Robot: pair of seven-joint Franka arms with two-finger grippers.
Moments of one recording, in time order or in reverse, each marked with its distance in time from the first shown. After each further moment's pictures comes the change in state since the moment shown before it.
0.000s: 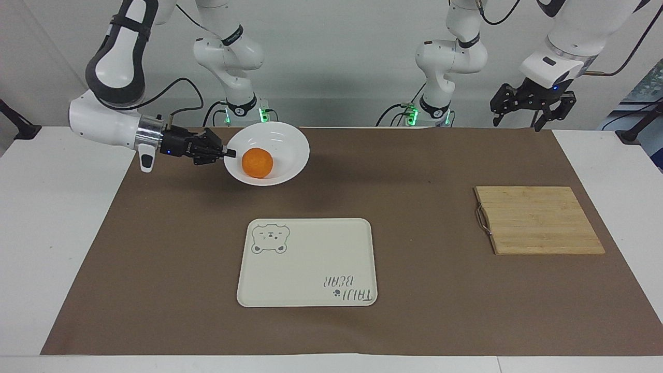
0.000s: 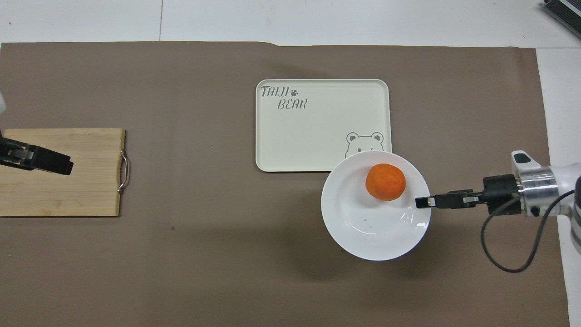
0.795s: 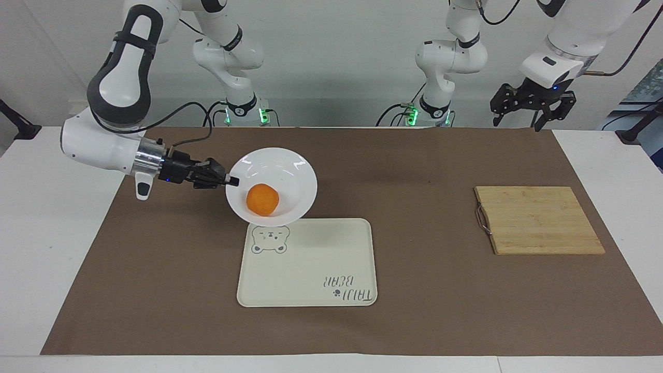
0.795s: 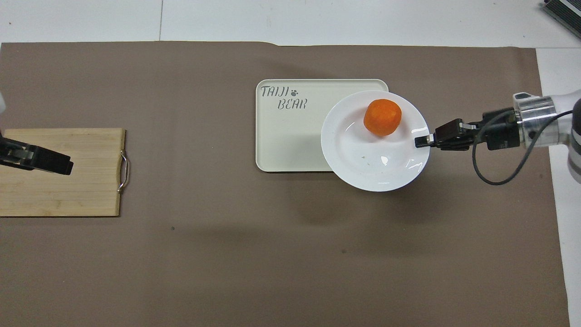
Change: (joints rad) left arm 0.000 0.000 0.000 0.000 0.000 0.000 0.000; right arm 0.081 0.220 0.021 0.256 0.044 0.131 0.192
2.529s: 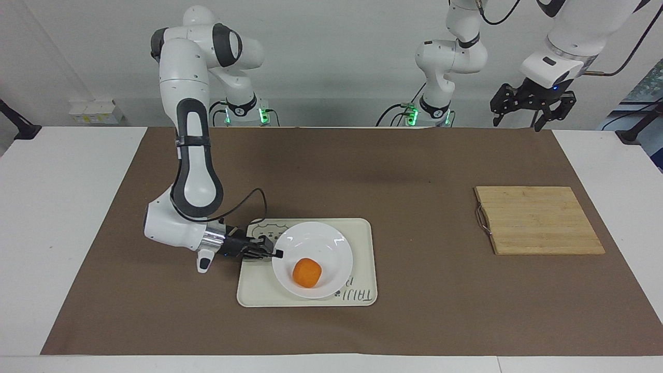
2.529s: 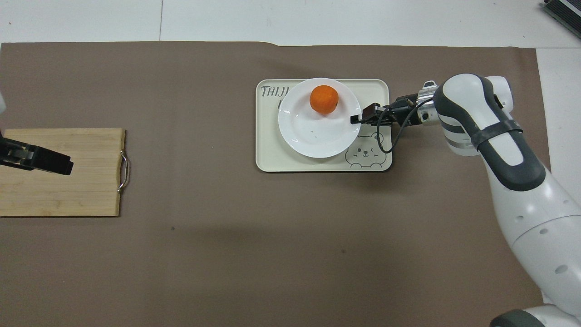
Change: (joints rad) left arm 0.000 0.000 0.000 0.000 0.000 0.000 0.000; right arm 0.034 0.417 0.182 0.220 0.031 0.349 -0.141
